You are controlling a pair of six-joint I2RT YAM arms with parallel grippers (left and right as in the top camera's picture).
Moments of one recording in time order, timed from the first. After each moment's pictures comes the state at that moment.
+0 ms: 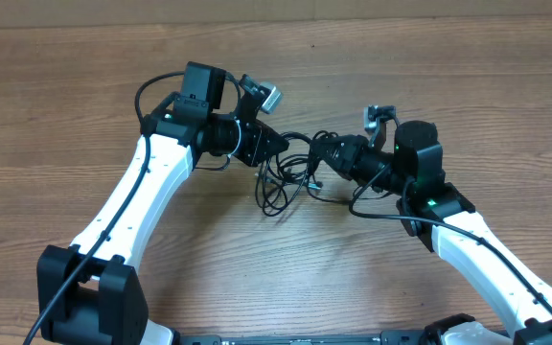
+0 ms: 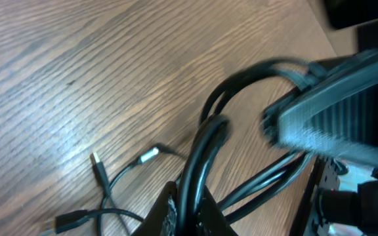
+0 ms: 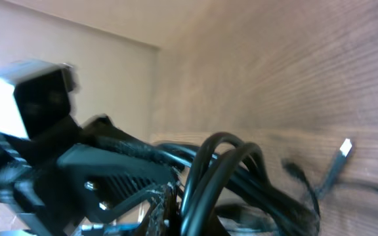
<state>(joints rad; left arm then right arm) -0.27 1.67 1.33 -0.69 0.75 0.07 0.32 1.35 0.72 0.25 -0.62 1.00</state>
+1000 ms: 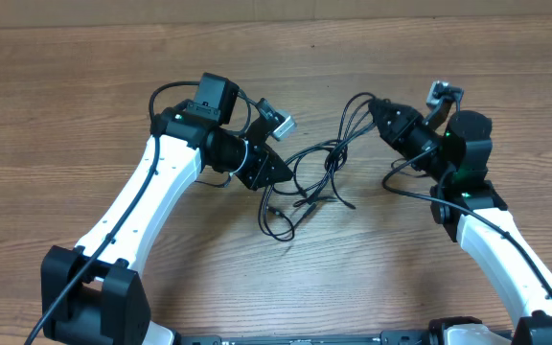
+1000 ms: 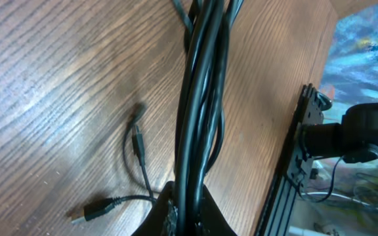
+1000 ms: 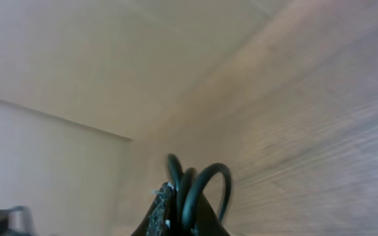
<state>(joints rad) -0.33 1.67 1.34 -0.94 0.79 0.31 0.08 1.35 0.72 0.29 -0.47 0.90</state>
